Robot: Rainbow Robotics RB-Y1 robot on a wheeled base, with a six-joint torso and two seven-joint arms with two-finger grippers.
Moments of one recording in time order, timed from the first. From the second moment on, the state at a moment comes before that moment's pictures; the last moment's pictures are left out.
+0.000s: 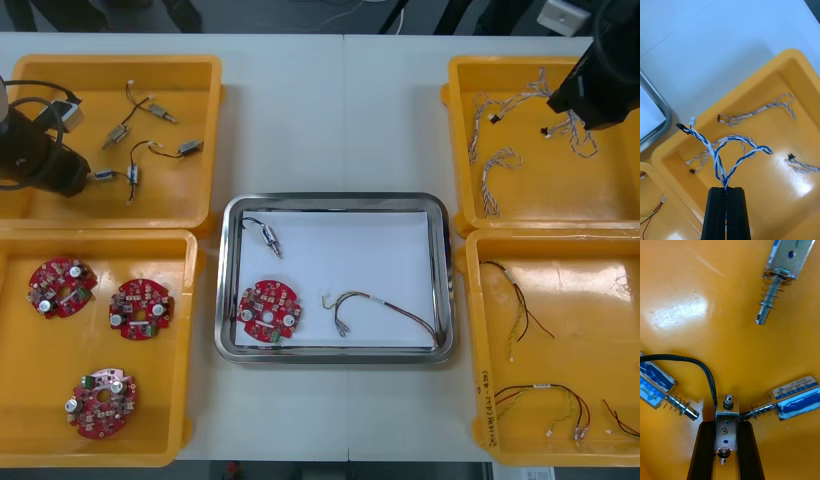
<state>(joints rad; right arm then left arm) -0.83 -0.61 -0.20 -1.73 -0.75 1.92 2.22 -0.86 0.83 -0.28 -0.87 0.90 1.22 -1.90</state>
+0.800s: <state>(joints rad) -0.84 -0.53 0.24 -1.88 -0.82 1.92 2.20 -0.86 0.83 -0.17 -1.07 0.83 1.49 -1.90</state>
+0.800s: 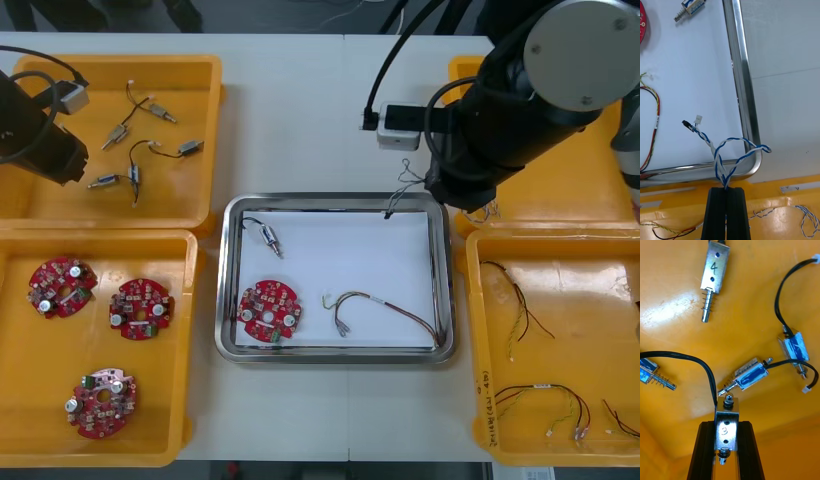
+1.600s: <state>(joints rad) -0.83 -0.40 0.51 -1.74 -0.65 1.75 2.17 -0.86 0.72 -0.08 -1.43 0.64 1.84 -1.48</state>
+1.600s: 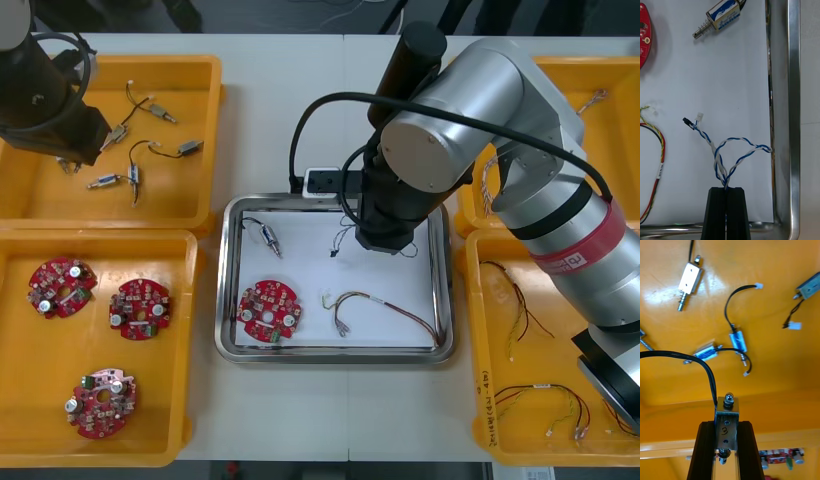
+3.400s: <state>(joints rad) -0.72 -0.48 0.60 -1.70 -0.61 1.51 2.17 -0.86 0.54 -0.02 -1.70 0.55 1.91 -1.14</state>
